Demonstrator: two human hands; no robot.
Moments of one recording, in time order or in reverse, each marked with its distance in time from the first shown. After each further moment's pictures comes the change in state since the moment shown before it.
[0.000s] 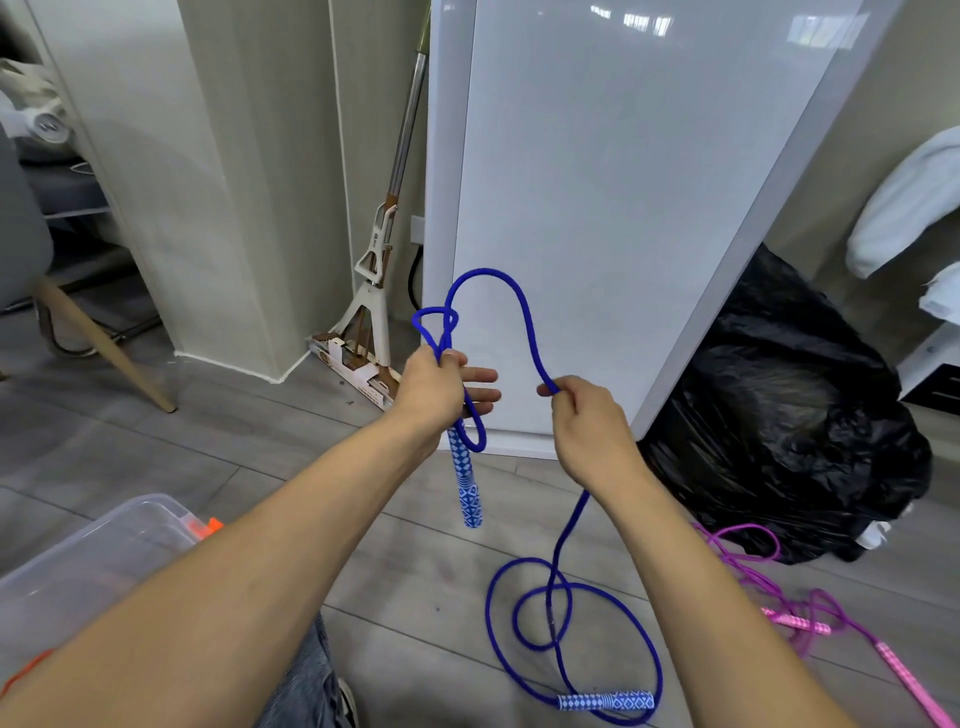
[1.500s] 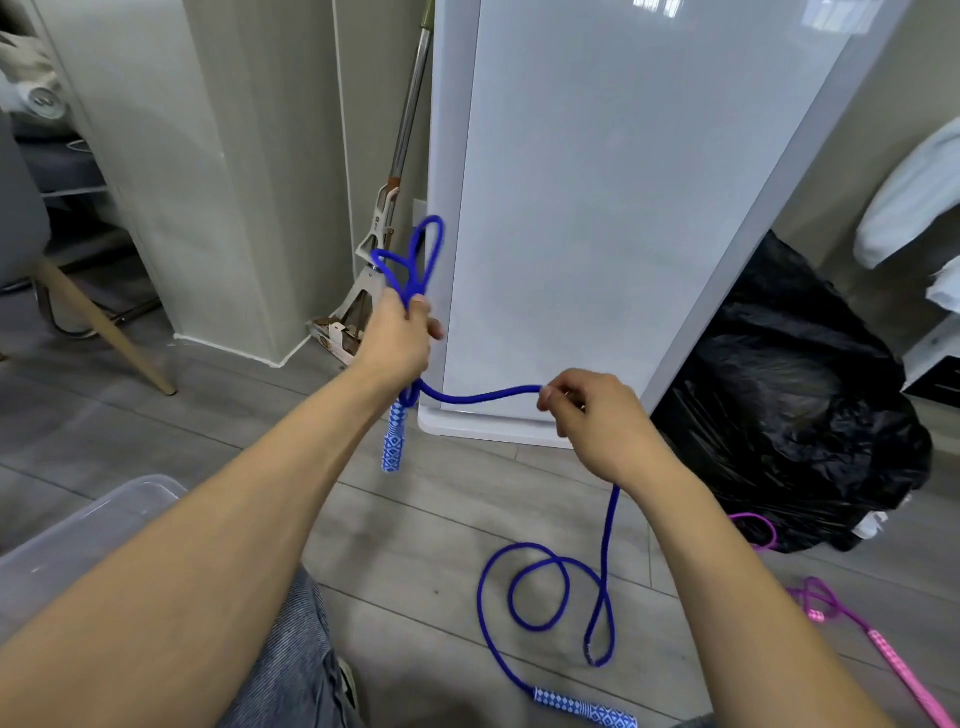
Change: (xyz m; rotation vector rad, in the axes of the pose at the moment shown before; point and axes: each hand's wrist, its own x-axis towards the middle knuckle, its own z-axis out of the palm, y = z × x) left_hand 0.031 0.014 -0.036 0.315 0.128 0.231; right_hand -0.005 0.007 -0.018 -0.074 -0.157 -0.060
